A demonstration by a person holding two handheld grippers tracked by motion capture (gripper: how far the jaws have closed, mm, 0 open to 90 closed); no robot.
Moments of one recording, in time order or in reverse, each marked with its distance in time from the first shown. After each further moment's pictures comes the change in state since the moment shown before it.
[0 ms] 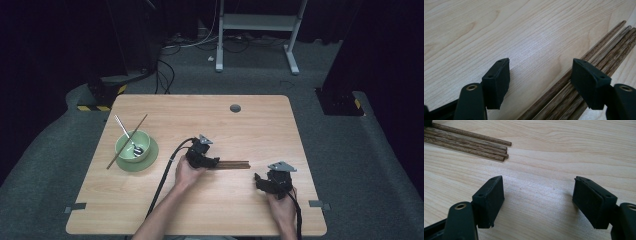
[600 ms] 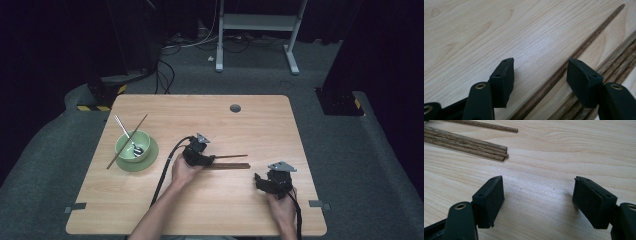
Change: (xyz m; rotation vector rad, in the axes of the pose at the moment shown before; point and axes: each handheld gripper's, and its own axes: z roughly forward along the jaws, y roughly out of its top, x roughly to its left) left arm 0.011 0.000 -0.003 0.016 0.057 0.037; right arm 0.000 0.000 0.000 0.000 0.000 0.000
